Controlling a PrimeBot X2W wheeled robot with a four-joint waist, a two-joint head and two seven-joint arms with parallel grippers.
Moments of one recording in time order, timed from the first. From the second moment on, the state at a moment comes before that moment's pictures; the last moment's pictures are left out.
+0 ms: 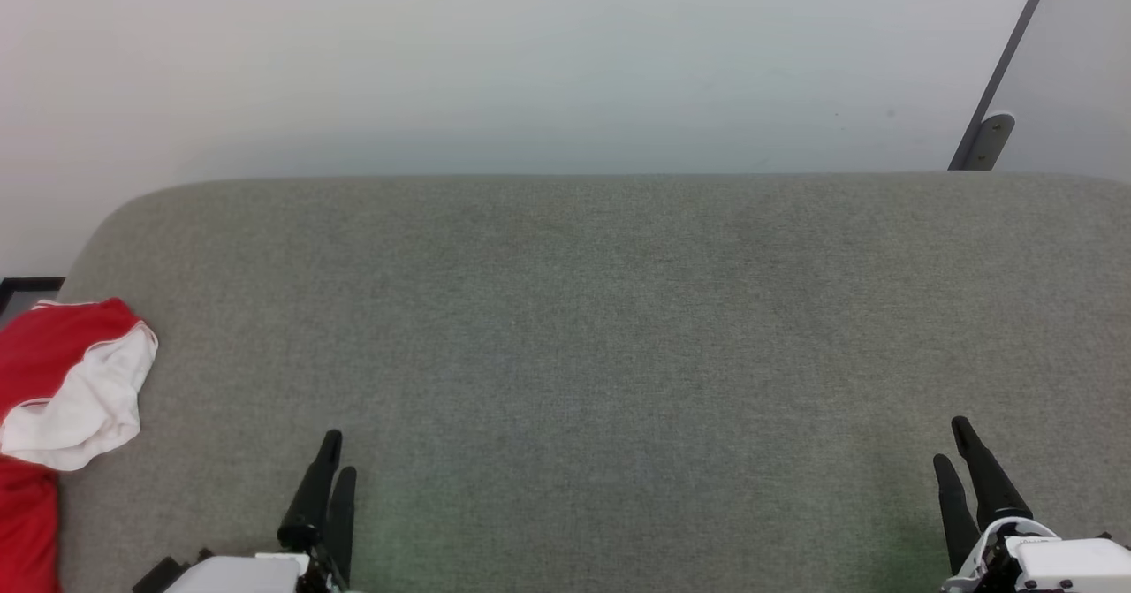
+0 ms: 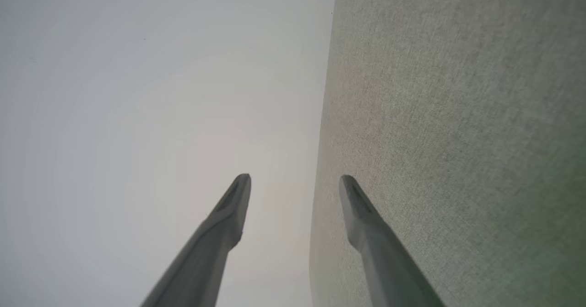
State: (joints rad) left arm -0.04 0.04 0.10 0.30 -1.61 -0.13 0.10; right arm -0.05 -0.05 -0.11 0.30 1.61 0.13 0.10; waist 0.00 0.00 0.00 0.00
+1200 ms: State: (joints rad) left arm -0.05 0.13 -0.01 0.25 -1.16 -0.07 -0.05; right arm -0.09 -0.13 0.01 0.34 1.16 0.13 -0.05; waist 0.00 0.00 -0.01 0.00
